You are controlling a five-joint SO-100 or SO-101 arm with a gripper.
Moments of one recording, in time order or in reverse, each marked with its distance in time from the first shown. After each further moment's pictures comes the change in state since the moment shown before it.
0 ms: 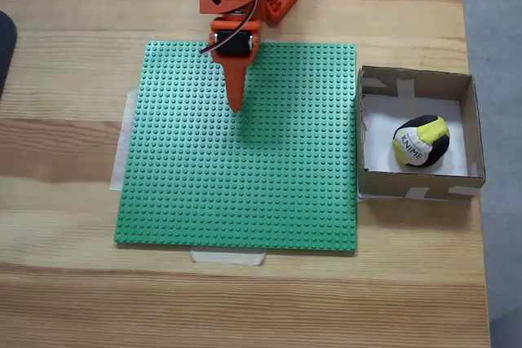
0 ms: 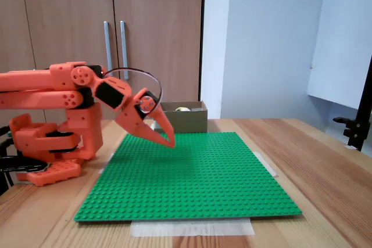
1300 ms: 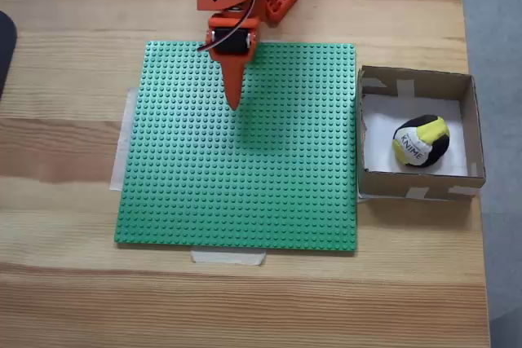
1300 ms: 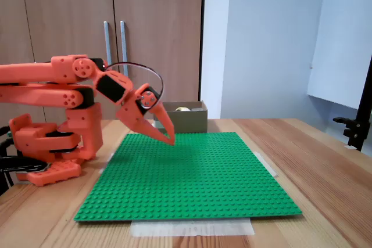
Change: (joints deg) arm 0.0 -5.4 -11.8 1.5 1.1
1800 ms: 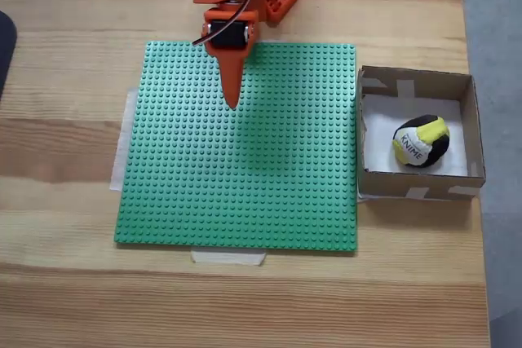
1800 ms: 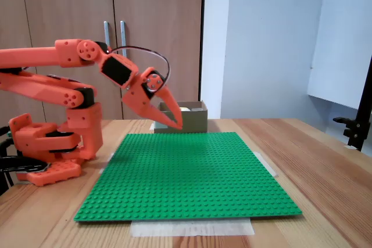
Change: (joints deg) arm -0.4 -9.3 -11.1 -1.0 1.7
